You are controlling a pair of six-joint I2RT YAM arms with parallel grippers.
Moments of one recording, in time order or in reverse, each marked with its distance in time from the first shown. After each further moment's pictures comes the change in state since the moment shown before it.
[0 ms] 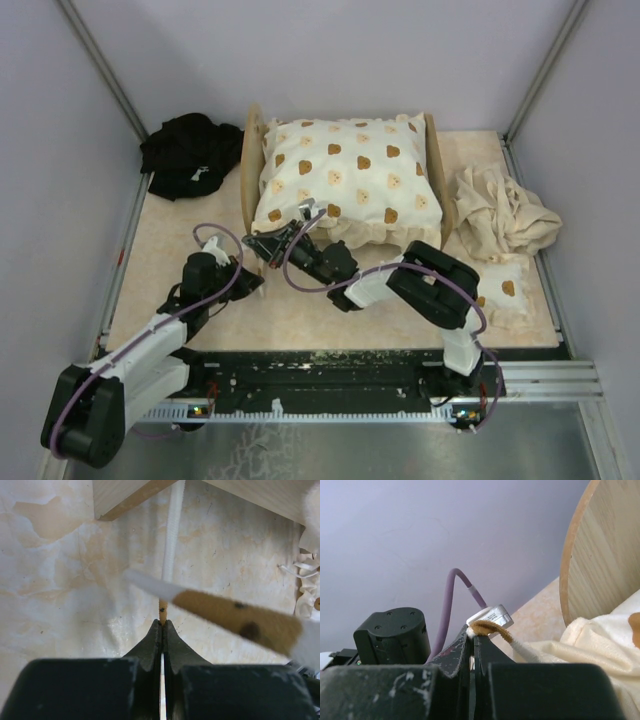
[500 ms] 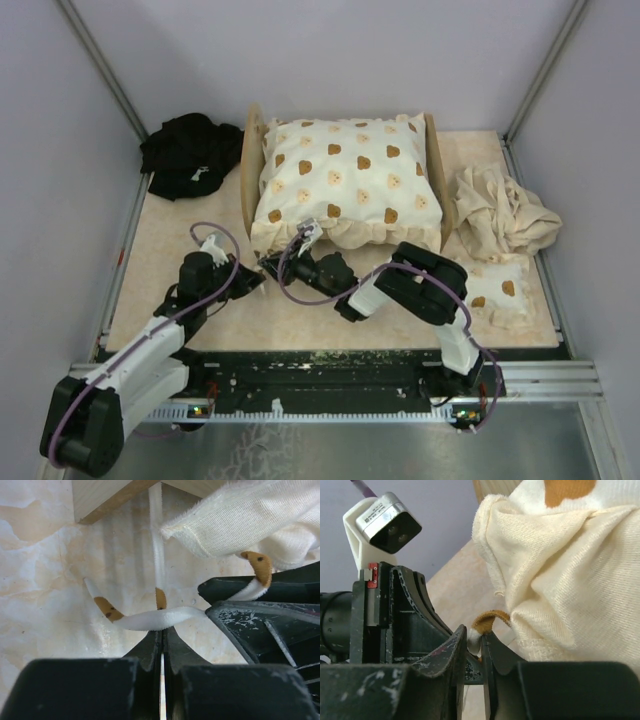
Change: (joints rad) left arm 0.000 -0.060 0.012 -0.026 0.032 -0.035; right arm 0.000 0.079 -0.097 -0.099 0.050 -0.089
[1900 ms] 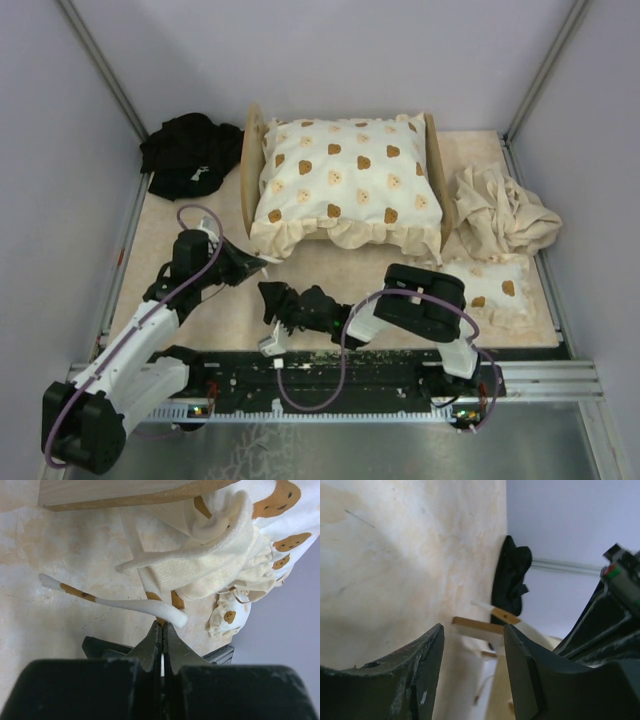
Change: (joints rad) left arm 0.018 0.021 0.250 -0.287 0.041 -0.307; right arm 0.216 -0.061 -0.106 -0.315 -0.031 -2.083
